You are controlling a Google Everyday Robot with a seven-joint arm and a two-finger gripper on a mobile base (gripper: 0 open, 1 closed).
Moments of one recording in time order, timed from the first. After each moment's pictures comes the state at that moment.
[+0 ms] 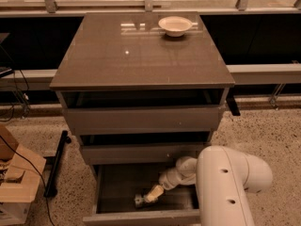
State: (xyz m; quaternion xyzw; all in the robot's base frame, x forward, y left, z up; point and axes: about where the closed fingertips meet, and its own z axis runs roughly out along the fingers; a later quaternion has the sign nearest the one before) arm 0.579 -0.039 0.179 -0.44 0.83 0.28 0.18
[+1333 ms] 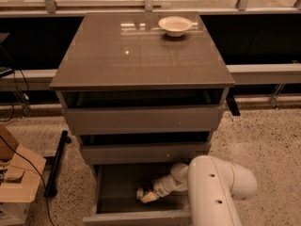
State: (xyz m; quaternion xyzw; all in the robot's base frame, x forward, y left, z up) arm 0.553 -0.001 0.125 -0.43 0.82 0.33 0.15
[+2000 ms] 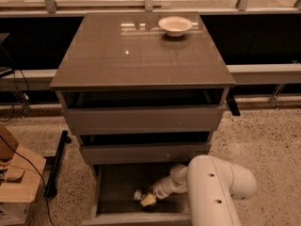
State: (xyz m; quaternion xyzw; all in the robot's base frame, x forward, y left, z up) arm 0.553 -0.001 0.126 -0.43 0.82 0.33 0.15
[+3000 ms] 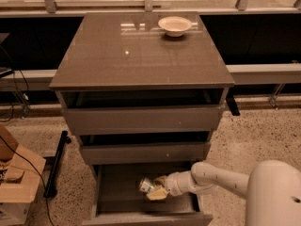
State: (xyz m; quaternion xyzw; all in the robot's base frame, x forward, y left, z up) arm 0.529 -0.027 0.281 -0.44 0.78 0.37 0.27
